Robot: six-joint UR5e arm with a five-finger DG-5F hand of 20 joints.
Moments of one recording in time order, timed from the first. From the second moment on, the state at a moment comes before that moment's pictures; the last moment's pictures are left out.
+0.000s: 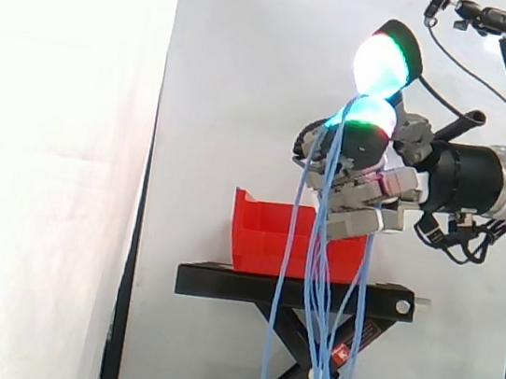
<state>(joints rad) 0.13 -2.17 -1.17 -3.00 -1.68 0.05</state>
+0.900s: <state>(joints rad) 0.13 -2.17 -1.17 -3.01 -1.68 0.05</state>
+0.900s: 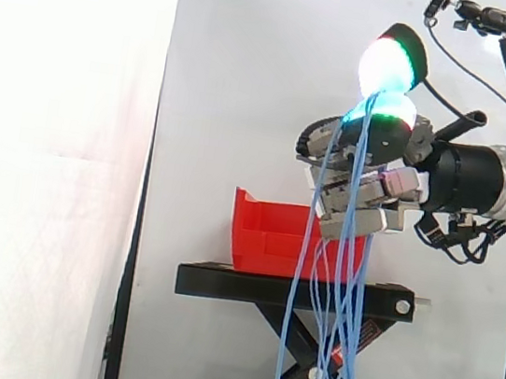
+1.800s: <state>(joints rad) 0.13 -2.17 -1.17 -3.00 -1.68 0.05</state>
